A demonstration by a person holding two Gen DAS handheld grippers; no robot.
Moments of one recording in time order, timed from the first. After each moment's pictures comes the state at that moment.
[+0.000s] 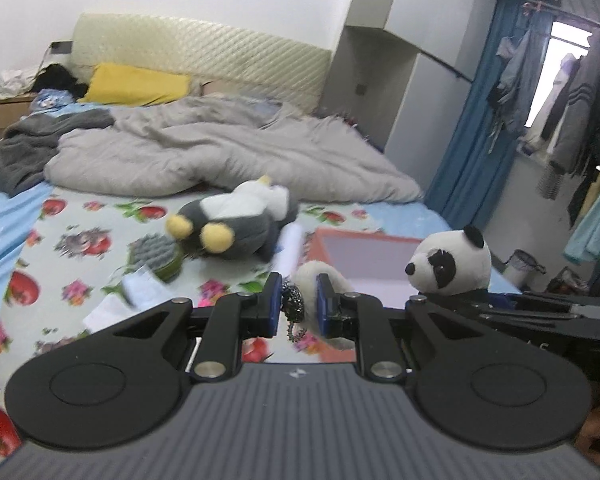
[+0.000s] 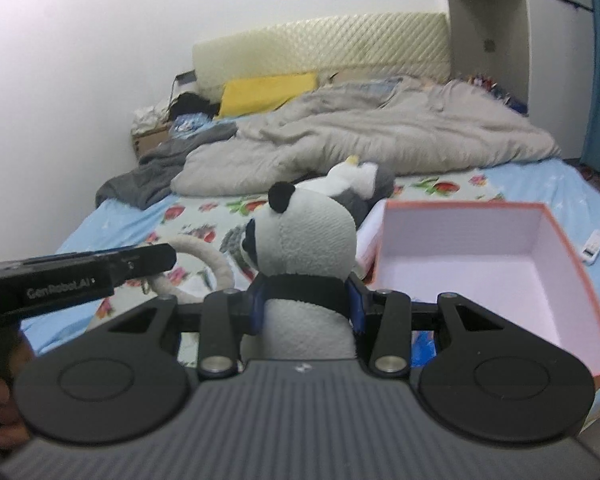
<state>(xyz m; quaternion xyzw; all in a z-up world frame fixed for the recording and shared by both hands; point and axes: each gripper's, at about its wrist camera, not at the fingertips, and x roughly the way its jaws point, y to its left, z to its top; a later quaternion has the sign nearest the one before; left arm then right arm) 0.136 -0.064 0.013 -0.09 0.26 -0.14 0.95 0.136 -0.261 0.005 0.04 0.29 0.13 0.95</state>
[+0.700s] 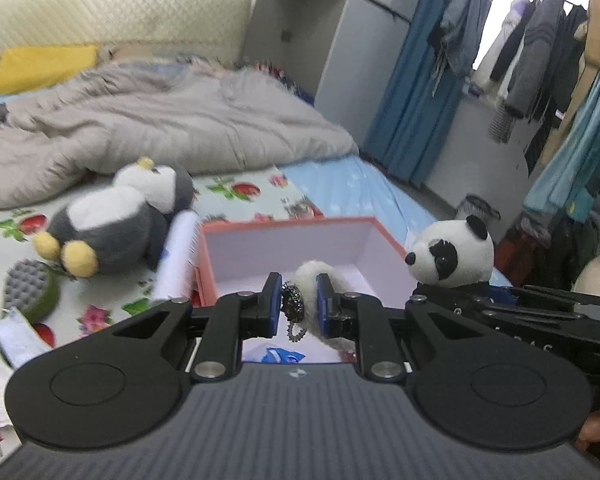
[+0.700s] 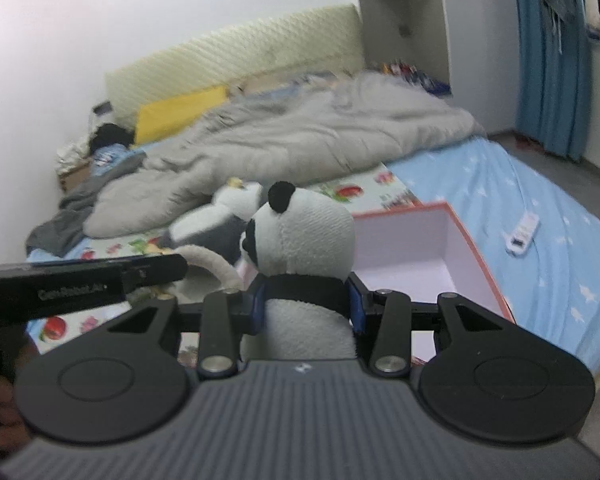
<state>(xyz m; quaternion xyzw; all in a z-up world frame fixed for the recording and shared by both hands) 0.278 -0.213 -0.005 -0.04 0.33 -0.25 0.91 0.194 -0.374 0.005 0.08 0.28 0.02 0.96</state>
